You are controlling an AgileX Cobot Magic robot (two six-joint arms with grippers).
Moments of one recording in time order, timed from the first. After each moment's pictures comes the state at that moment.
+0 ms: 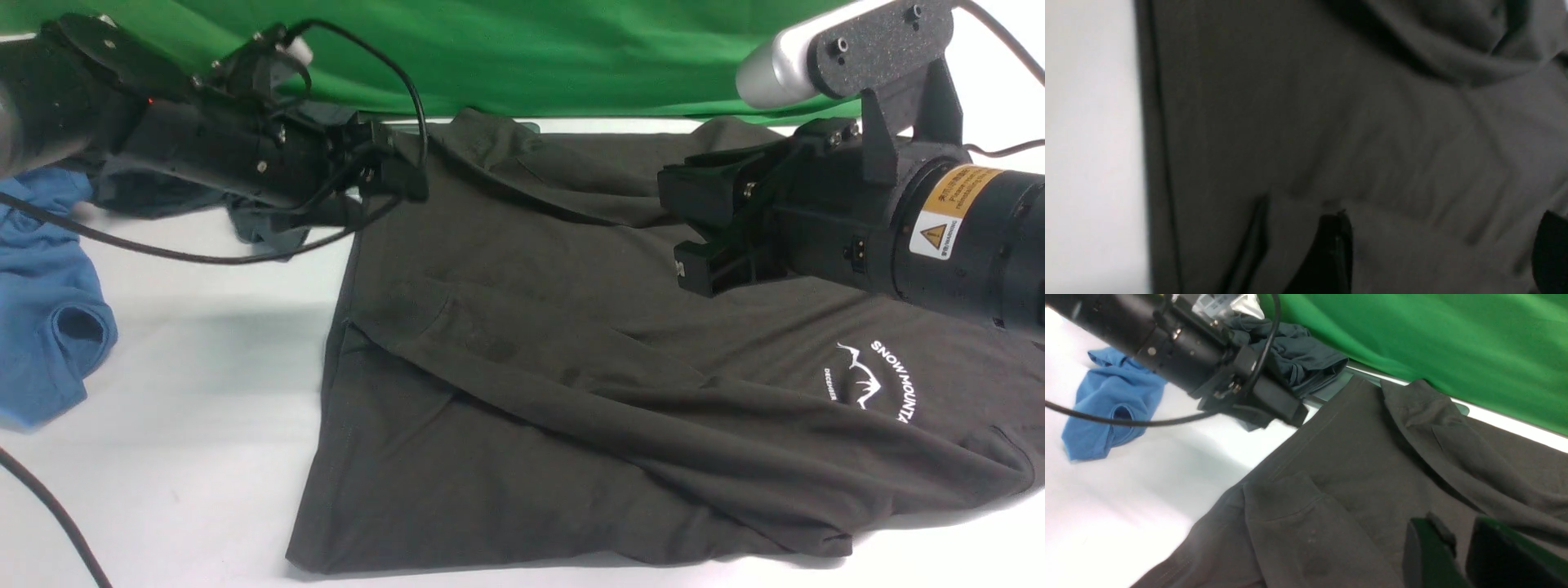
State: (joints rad) right arm 0.64 1.27 -0.88 0.00 0.10 0.04; left arm -0.01 1.86 -1.34 -0.91 0.70 0.56
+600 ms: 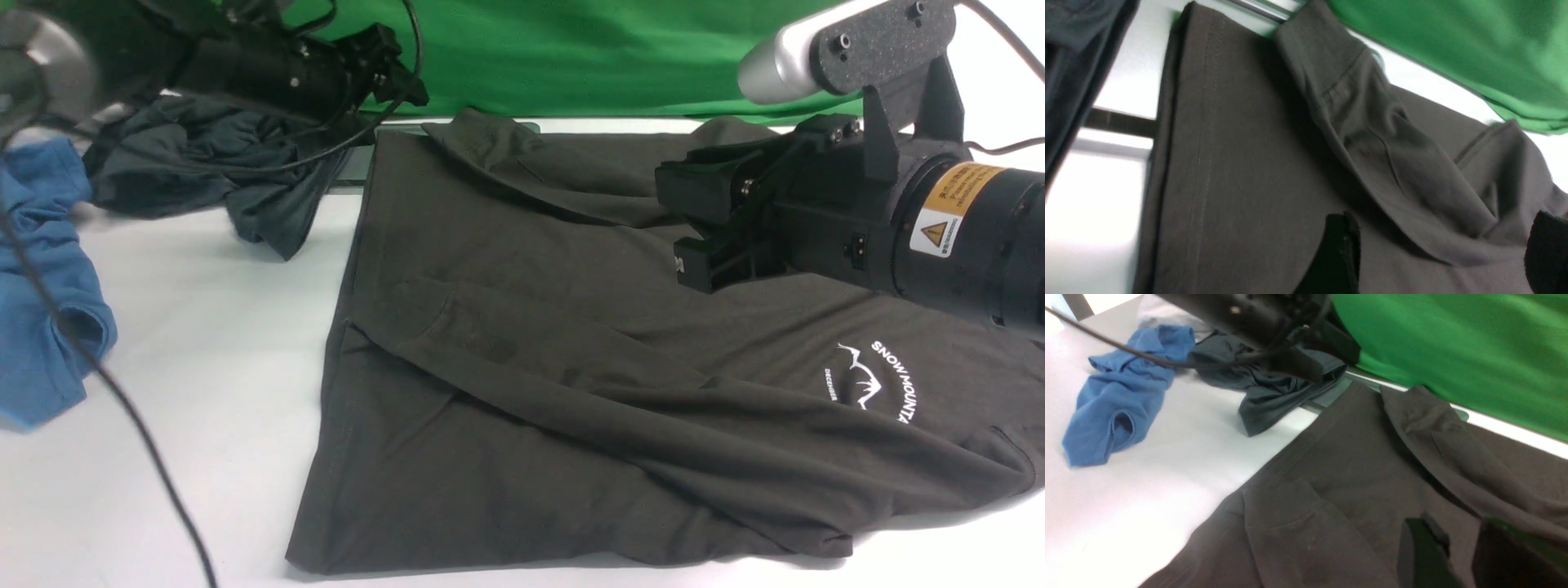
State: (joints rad) right arm 0.64 1.27 -0.88 0.00 0.08 0.05; left arm -0.02 2.16 -1.79 -0.78 0.69 0.19
